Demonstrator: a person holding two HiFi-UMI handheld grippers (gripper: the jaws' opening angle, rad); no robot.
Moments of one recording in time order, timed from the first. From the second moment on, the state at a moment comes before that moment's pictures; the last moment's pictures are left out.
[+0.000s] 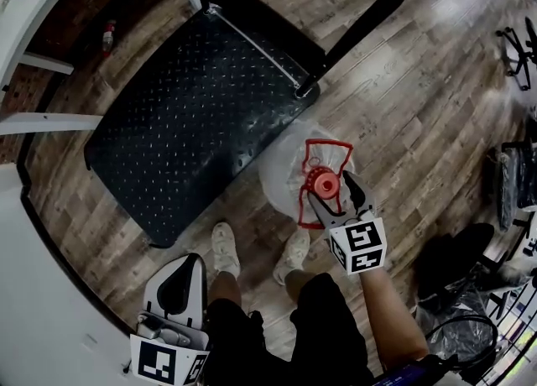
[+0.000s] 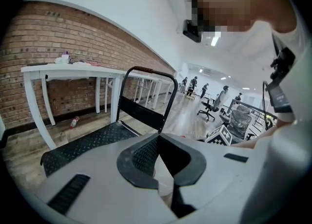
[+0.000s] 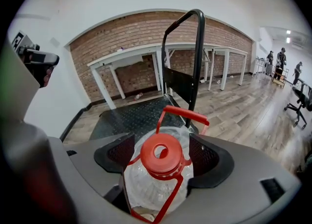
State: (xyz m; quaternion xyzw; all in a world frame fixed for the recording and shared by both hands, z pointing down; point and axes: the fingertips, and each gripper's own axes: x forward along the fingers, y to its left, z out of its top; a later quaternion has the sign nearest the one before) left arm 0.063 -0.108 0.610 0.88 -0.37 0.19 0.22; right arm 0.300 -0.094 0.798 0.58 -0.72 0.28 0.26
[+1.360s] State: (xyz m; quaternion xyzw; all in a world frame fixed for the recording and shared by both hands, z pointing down) left arm 0.047 -0.103 0.594 0.88 -0.38 0.18 0.23; right arm 0.314 -0.061 0.759 0.63 -0.67 0.26 0.28
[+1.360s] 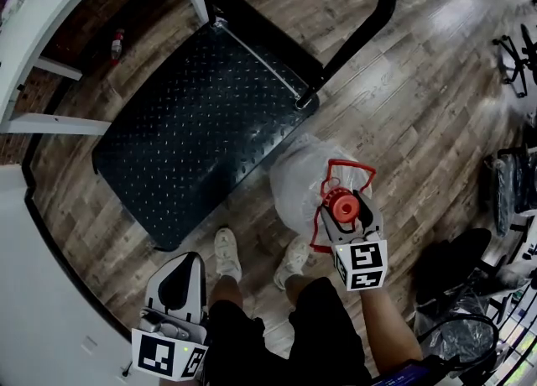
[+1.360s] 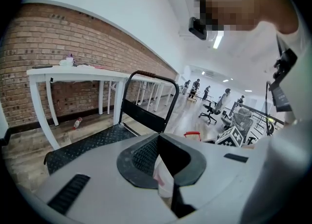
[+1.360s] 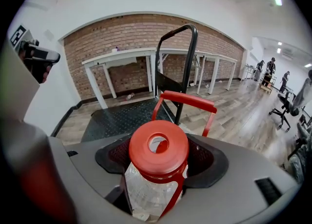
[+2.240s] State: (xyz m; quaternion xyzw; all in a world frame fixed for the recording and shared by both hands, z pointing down) left arm 0.035 -0.120 0.491 0.88 -0.40 0.13 0.21; right arm 0.296 -0.066 0.531 0.63 -0.69 0.23 0.26
